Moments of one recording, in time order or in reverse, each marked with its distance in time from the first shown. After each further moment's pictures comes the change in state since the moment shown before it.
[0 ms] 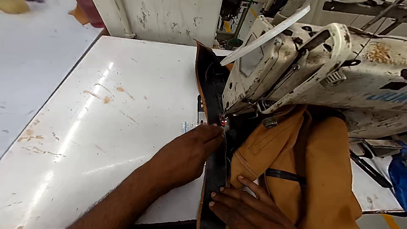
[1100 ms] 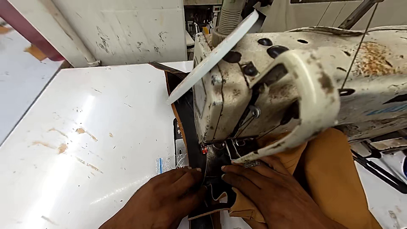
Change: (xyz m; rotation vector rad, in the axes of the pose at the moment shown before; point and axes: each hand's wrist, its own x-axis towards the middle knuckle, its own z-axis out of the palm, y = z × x) left_hand -0.001 -0.028 0.019 -0.080 0.105 0.262; right_hand 0.035 0.090 -0.033 -0.402 0.130 0.070
